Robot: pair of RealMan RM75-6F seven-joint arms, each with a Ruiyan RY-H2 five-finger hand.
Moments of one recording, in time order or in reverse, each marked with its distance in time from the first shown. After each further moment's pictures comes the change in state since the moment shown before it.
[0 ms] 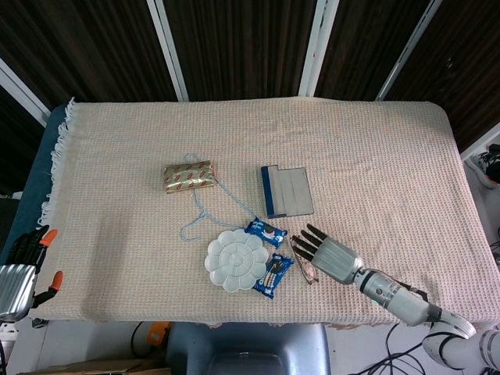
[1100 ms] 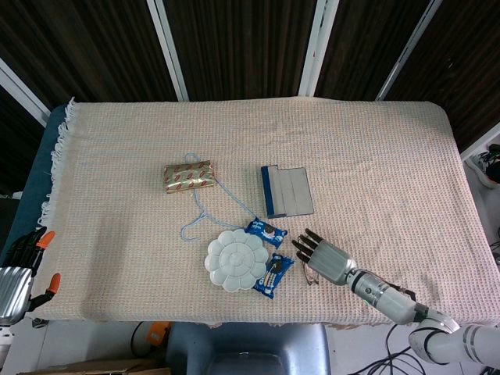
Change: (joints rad) left arm 0.012 0.016 0.010 0.006 0.028 0.024 -0.041; right arm 0.045 -0.034 -0.053 0.003 0.183 -0.056 -0.129
